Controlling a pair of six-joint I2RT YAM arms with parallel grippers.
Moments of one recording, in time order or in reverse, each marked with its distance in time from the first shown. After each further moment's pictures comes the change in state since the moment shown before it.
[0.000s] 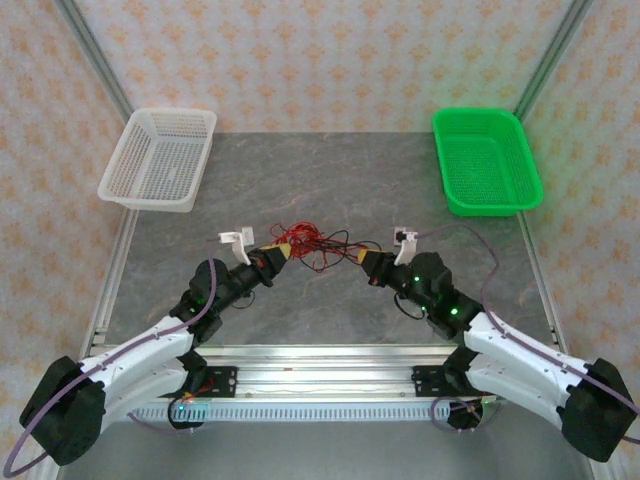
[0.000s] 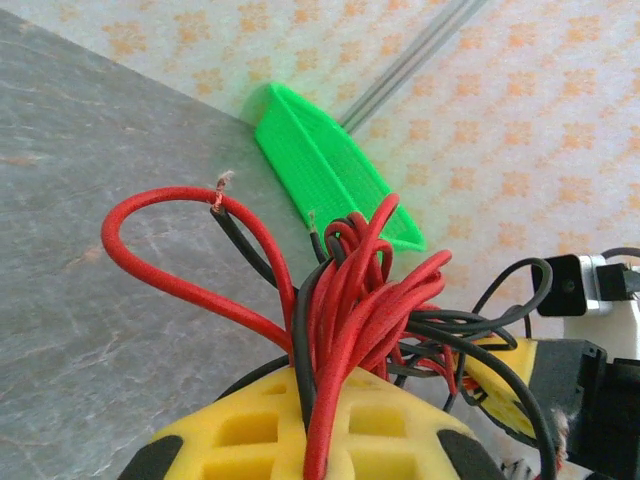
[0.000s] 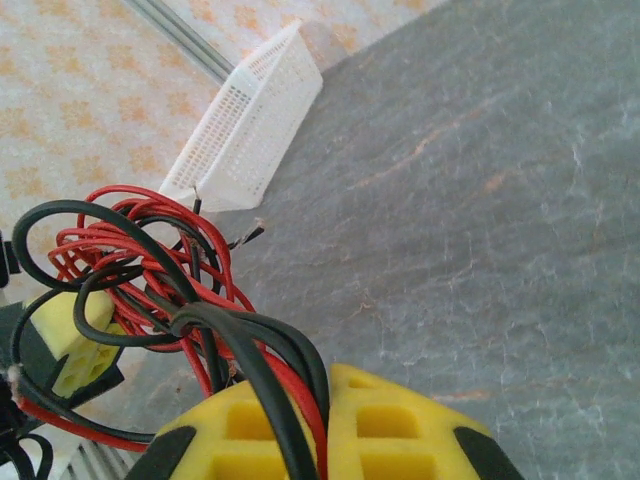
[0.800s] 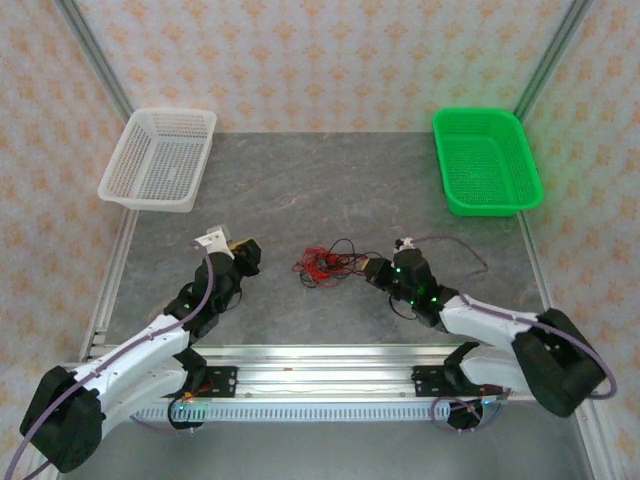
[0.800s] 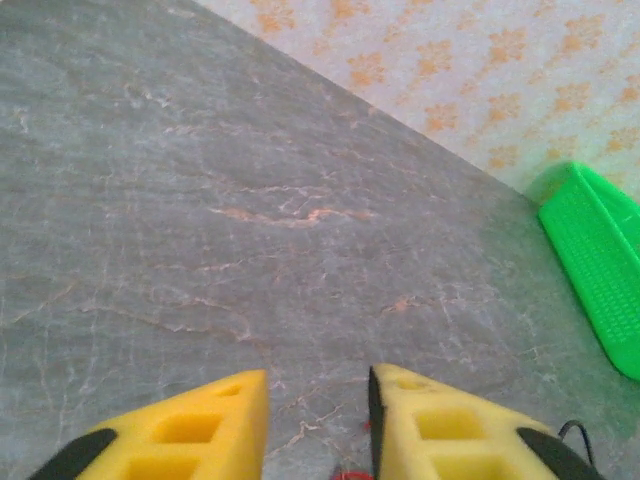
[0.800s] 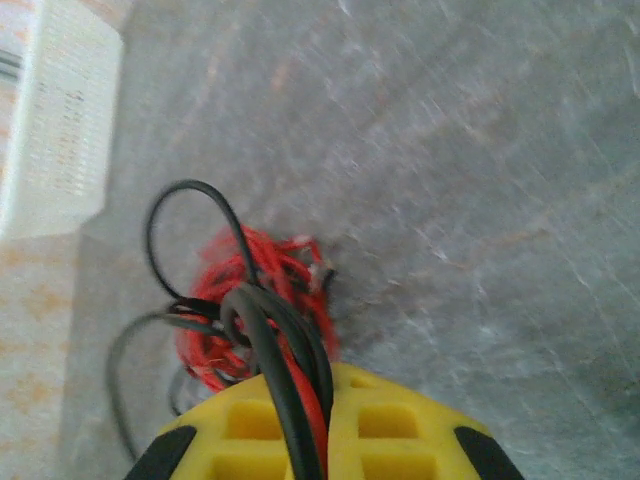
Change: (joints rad) left arm 0.039 -0.035 0.055 -0.374 -0.484 0.019; right arm -0.089 0.362 -0.063 0.133 -0.019 0.240
